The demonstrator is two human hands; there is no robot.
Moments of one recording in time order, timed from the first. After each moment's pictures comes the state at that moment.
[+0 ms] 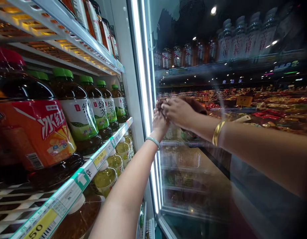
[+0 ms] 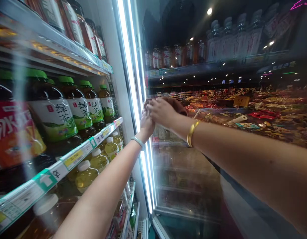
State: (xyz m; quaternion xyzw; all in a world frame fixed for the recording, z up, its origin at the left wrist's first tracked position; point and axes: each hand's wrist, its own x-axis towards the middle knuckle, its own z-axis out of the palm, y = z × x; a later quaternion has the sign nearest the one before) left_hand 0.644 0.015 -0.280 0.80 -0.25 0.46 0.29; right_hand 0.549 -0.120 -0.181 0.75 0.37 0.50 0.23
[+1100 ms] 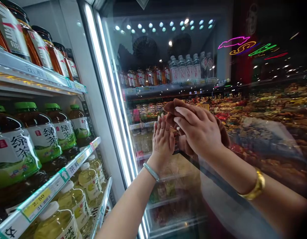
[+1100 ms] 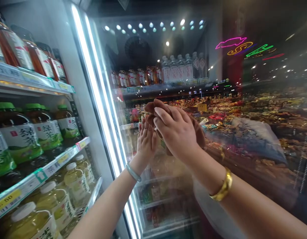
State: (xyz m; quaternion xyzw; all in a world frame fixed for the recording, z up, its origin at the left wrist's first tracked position) left_hand 0.547 -0.109 -0.297 0.63 -0.43 0.59 0.27; right_hand 0.400 -0.234 -0.230 0.72 0.12 0.66 0.20
